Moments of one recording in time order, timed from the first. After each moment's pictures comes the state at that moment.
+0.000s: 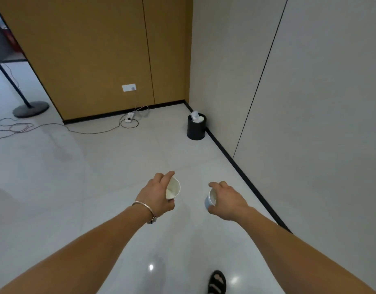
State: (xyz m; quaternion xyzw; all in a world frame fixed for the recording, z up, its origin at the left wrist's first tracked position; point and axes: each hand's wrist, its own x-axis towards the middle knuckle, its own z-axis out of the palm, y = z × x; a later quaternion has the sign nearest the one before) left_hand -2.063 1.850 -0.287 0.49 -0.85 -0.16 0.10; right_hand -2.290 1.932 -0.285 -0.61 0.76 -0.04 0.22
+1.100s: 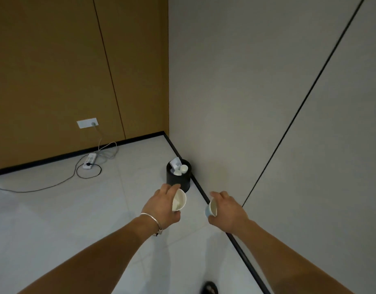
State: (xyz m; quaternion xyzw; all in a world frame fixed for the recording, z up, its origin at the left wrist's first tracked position) left_hand -2.398 1.265 -0.300 0.44 -0.87 -0.19 0.10; right_hand -2.604 1.364 -0.288 -0.58 0.79 -0.04 0.20
